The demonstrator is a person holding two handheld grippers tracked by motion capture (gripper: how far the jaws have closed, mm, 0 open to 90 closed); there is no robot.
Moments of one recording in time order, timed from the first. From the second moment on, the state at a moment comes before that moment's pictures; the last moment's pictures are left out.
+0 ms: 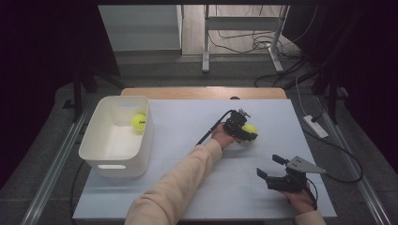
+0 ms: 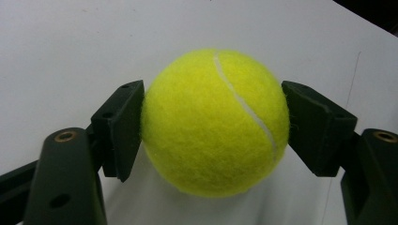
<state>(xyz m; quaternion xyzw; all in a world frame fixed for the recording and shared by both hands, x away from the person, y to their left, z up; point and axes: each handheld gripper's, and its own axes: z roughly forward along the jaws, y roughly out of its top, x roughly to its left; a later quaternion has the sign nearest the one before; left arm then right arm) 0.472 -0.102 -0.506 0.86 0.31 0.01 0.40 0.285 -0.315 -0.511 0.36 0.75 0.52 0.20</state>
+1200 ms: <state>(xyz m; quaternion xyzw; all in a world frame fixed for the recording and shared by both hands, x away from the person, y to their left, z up) 0.448 -0.060 -0.465 0.84 0.30 0.01 0.45 0.285 -0.313 -0.511 0.35 0.75 0.52 0.21</state>
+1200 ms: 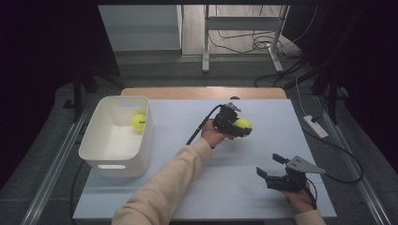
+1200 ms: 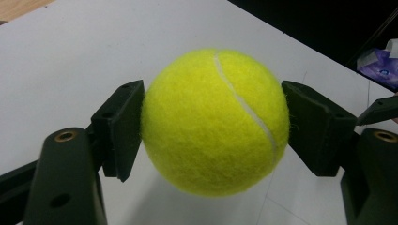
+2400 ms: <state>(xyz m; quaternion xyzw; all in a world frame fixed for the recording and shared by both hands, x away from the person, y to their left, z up) 0.428 -0.034 -0.437 0.83 0.30 0.03 0.46 0.286 -0.311 -0.510 0.35 0.75 0.51 0.21</state>
